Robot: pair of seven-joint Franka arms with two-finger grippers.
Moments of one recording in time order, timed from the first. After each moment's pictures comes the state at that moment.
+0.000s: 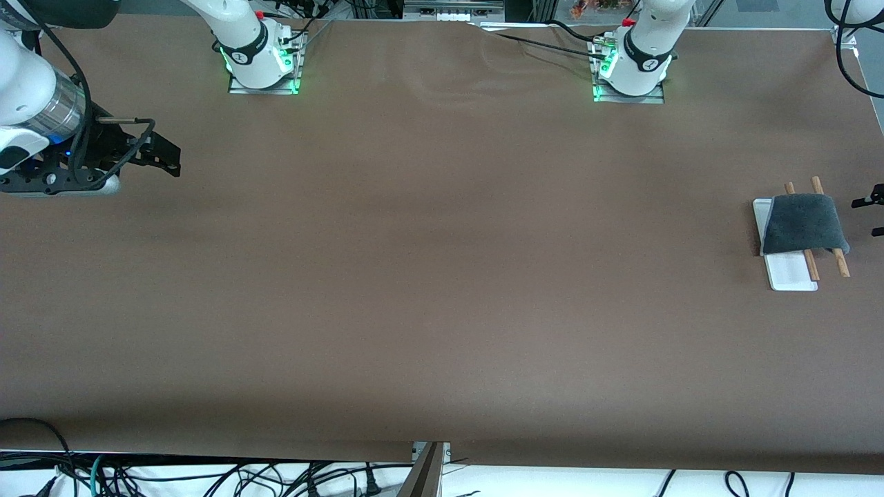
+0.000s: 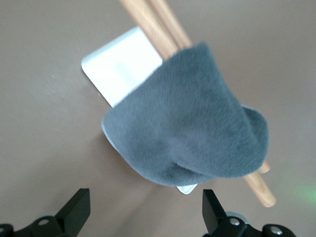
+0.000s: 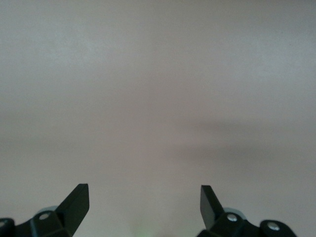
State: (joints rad) left arm 0.80 0.79 0.01 -1.22 -0.20 1.63 1.52; right arm 0.17 0.06 -0.03 -1.57 -0.02 1.55 0.10
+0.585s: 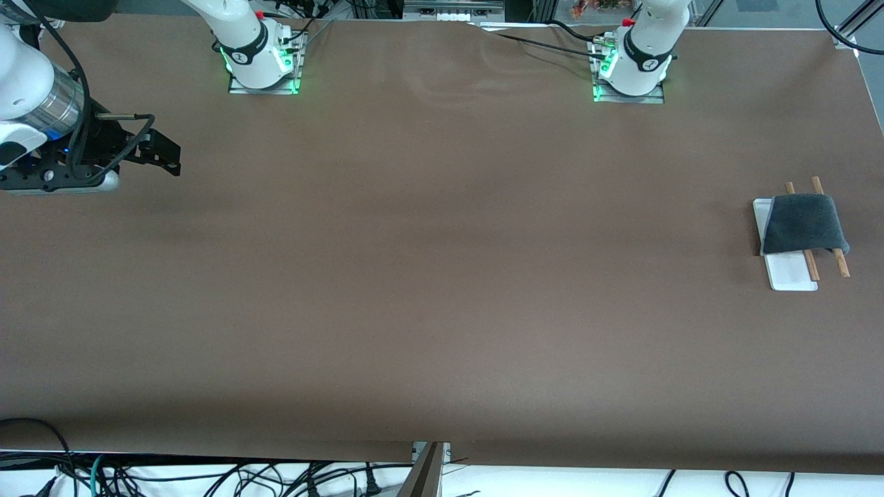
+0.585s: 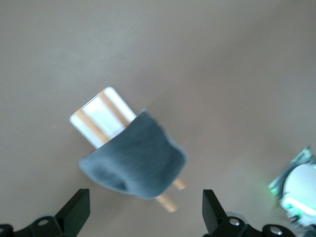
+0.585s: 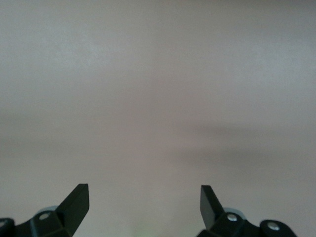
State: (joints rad) left arm 0.57 0.52 0.00 -1.20 -0.07 1.41 1.21; right arm 0.17 0.06 -0.02 -1.55 -0.02 1.55 0.10
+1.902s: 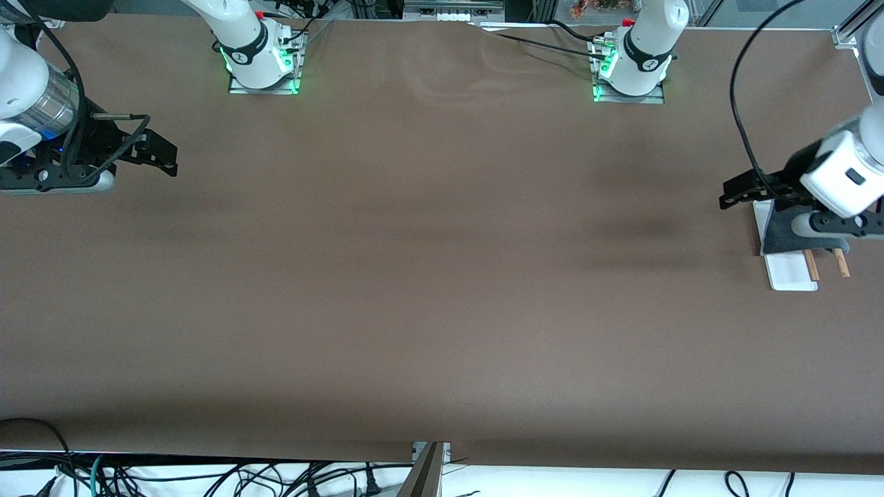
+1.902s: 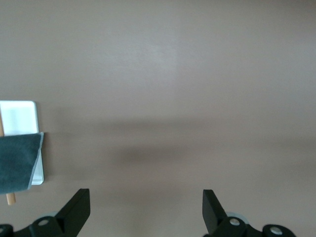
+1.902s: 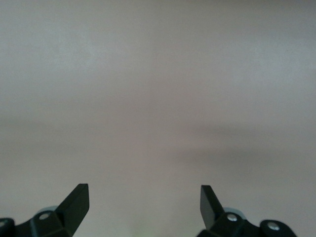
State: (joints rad) left arm -0.01 0.07 -0.03 -1.63 -0.04 1.65 -0.08; right arm 0.17 0.06 -0.02 -1.55 -0.02 1.55 0.10
